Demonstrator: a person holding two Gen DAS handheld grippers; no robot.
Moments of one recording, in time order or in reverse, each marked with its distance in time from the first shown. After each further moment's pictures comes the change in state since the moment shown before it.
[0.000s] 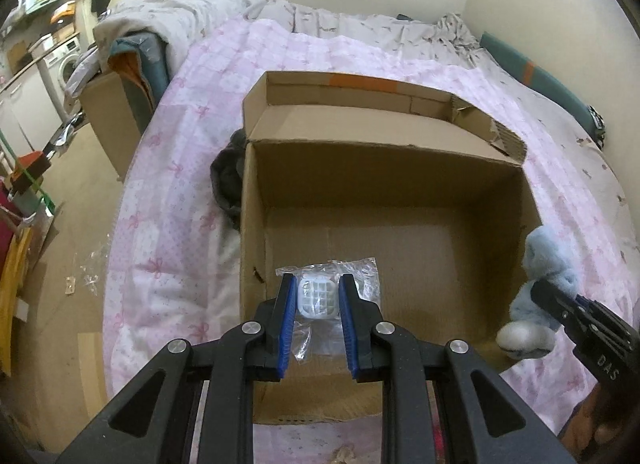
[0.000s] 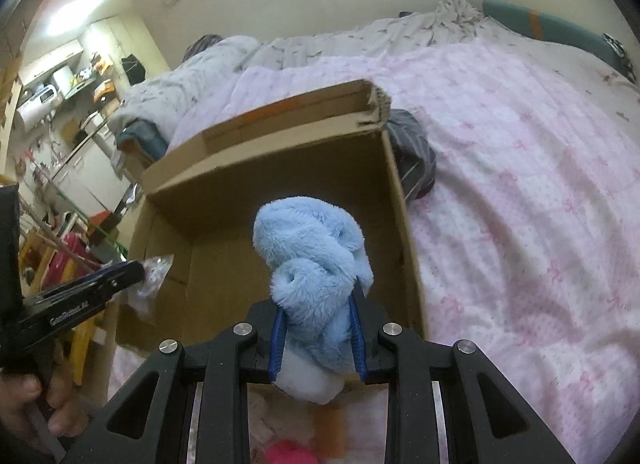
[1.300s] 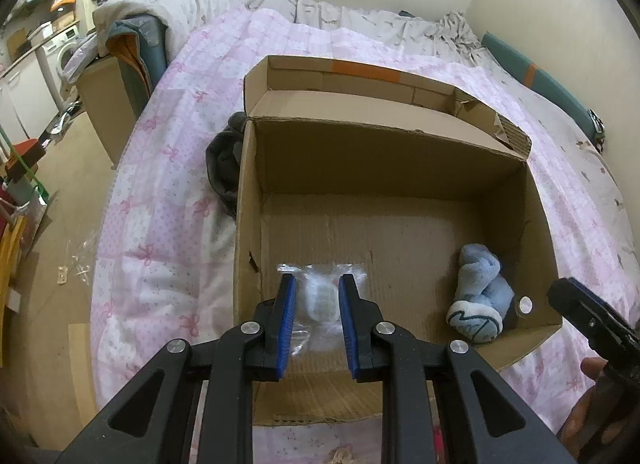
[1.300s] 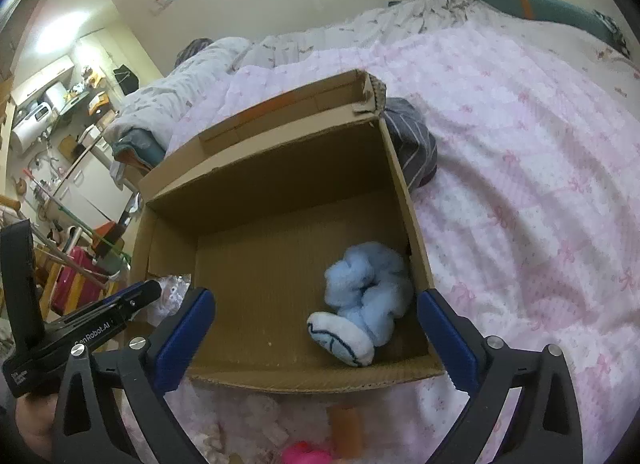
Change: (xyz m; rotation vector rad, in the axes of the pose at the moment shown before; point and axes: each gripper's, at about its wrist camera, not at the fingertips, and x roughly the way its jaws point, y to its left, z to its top) left arm 0.011 0.004 -0.007 -0.014 0.023 -0.033; right arm 0.001 -0.004 0.000 0.064 0.004 0.014
